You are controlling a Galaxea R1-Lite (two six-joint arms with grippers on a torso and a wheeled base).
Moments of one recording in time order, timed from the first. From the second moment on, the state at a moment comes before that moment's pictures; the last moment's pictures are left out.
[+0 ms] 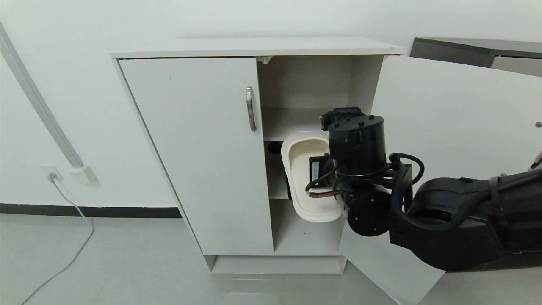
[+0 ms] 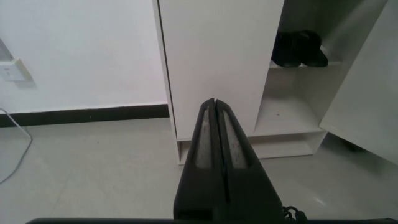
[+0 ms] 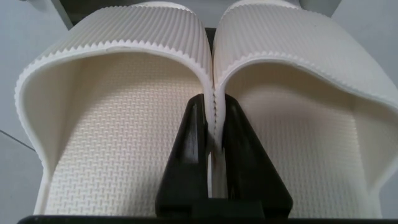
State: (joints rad) left arm 0.00 0.00 0.00 0.00 -0.03 0.03; right arm 0.89 1.89 -1.25 -0.44 -0.83 0.18
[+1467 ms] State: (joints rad) left arm 0.00 0.00 0.00 0.00 -0.03 0.02; right arm 0.90 1.90 -1.24 -0.44 -0.82 0.18
